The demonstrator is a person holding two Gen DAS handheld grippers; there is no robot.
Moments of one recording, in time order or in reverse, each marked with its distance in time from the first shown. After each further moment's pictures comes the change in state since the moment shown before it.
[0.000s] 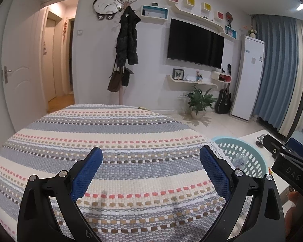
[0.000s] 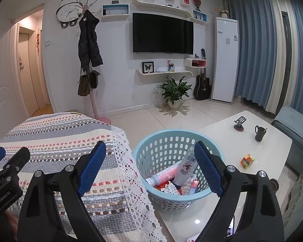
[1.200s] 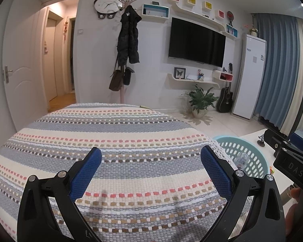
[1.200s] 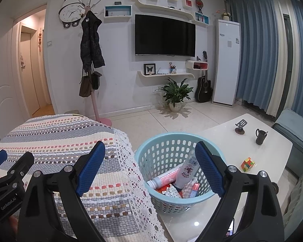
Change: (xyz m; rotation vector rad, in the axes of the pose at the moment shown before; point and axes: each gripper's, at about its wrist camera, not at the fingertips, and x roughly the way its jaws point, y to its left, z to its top) left arm 0.001 -0.001 0.001 0.006 0.008 0.013; right arm -0.003 0.006 0.008 -0.014 -0.014 0.004
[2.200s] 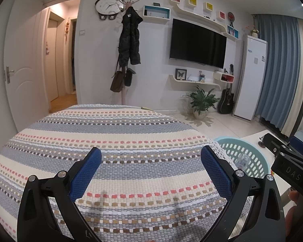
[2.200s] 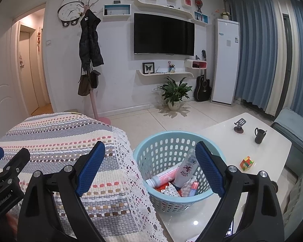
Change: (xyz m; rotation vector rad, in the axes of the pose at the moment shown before) left arm -0.003 -0.001 0.000 -0.004 -0.008 0.009; right arm 0.004 0.001 -0.005 0.001 0.008 -0.009
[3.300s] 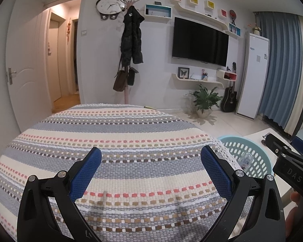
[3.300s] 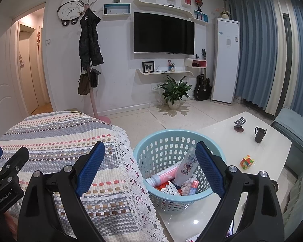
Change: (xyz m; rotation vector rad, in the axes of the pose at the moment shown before) left arm 0.000 0.000 0.002 0.009 0.008 0.028; right arm -0.001 -0.002 -0.002 0.003 0.007 0.000
